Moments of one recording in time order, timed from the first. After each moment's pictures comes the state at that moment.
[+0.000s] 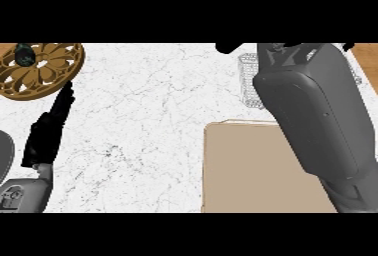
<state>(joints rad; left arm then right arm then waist) -0.17 0.34 0.00 -1.45 -0.09 0.14 0.08 -1.12 -0.17 0.15 -1.35 0.90 0.11 0.86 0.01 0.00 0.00</state>
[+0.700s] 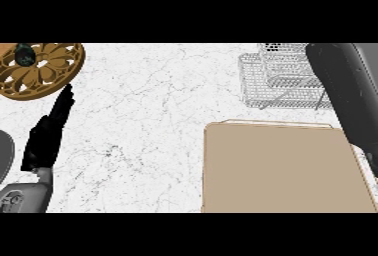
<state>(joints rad) -0.14 0.32 0.01 -1.49 -0.11 0.13 0.09 -1.13 -0.40 0.14 -1.06 1.07 0.11 0.64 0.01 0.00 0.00</state>
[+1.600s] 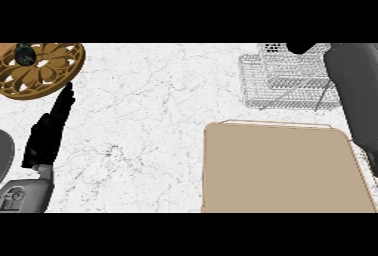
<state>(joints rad) -0.16 0.31 0.03 -1.45 -0.13 0.10 0.07 -1.06 -0.39 -0.09 -0.83 0.88 0.09 0.40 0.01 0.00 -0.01</state>
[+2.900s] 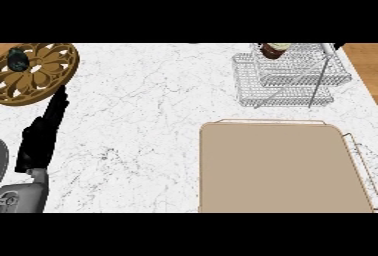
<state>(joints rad) -0.14 0.29 0.08 -1.47 -0.14 0.08 0.07 -0.85 -0.58 -0.45 -1.16 0.54 0.15 0.48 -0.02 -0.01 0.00</state>
